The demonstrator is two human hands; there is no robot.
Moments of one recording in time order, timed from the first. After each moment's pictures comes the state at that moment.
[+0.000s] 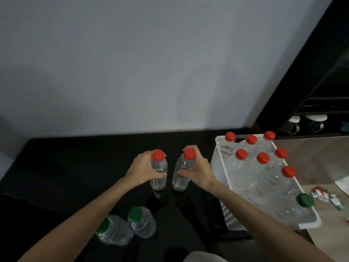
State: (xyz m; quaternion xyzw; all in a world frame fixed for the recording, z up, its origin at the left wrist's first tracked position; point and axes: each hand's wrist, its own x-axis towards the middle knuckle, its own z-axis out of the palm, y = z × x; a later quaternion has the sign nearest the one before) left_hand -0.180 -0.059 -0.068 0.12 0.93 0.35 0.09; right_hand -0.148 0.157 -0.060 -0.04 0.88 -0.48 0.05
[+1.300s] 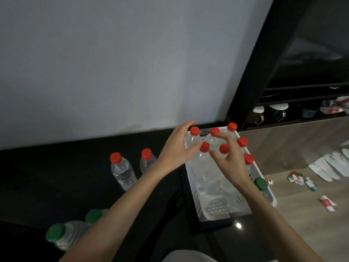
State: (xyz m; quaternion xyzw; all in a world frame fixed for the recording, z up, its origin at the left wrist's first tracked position) left_hand -0.162 0.138 0.000 0.23 0.84 0.49 0.03; right_hand -0.103 0.312 -0.030 0.05 0.87 -0.44 -0.19
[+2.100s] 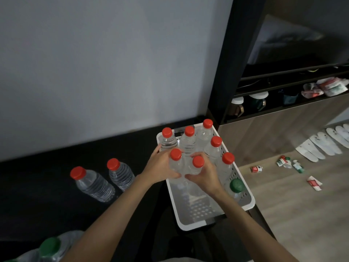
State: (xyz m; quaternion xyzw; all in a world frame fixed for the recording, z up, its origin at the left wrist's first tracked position) left_hand -0.194 0.176 -0.097 0.33 0.89 0.28 0.11; right_hand -0.108 0.344 -0.112 0.07 0.85 -0.51 -0.11
